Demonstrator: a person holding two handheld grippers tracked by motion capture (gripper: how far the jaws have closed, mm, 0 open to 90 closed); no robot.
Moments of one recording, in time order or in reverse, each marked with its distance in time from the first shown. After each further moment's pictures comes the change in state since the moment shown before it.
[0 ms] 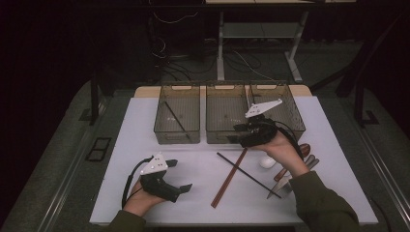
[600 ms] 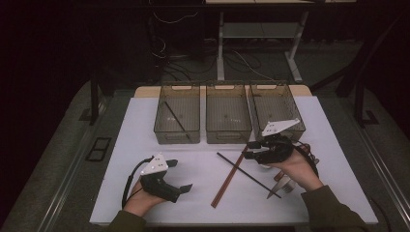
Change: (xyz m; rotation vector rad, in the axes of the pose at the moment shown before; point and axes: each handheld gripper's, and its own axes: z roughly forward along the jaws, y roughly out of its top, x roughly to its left) left arm -0.001 0.000 0.000 0.000 0.001 0.003; right arm 0.006 -0.057 -0.022 0.022 -0.006 0.026
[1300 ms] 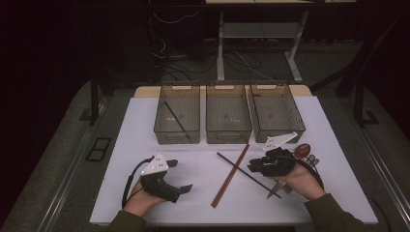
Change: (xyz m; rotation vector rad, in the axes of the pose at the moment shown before) left arm 0.000 0.000 0.000 0.009 0.001 0.006; right arm 0.011 -0.033 0.006 0.123 0.011 -0.018
